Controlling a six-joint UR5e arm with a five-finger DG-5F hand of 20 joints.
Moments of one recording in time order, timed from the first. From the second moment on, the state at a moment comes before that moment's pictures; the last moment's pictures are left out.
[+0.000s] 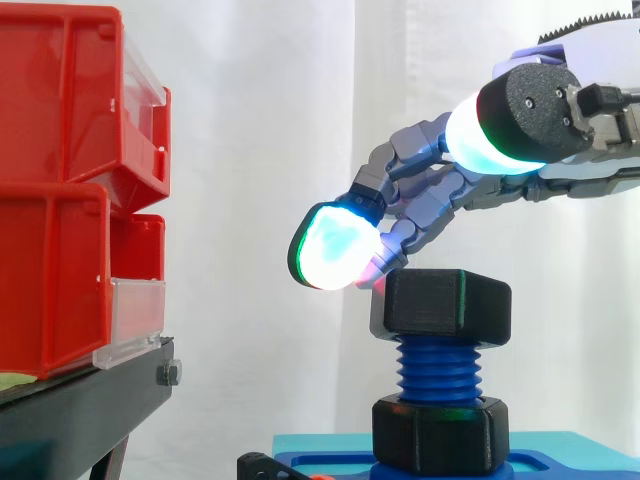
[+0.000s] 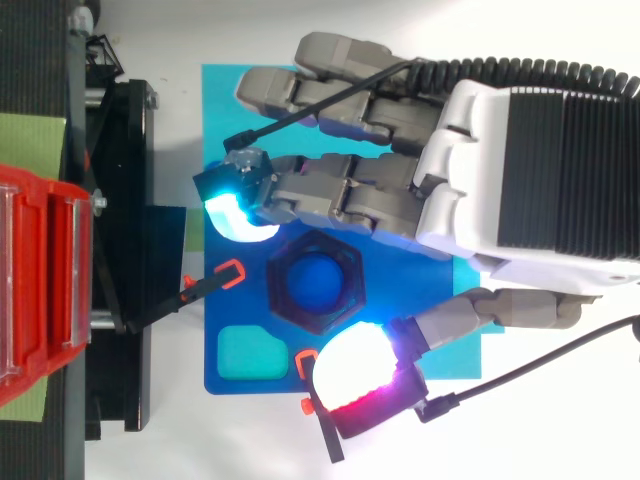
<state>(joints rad) 0.20 -2.11 -1.24 -2.97 -1.34 -1.29</state>
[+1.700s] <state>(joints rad) 0.21 -2.11 -1.24 -2.95 -1.38 -1.29</state>
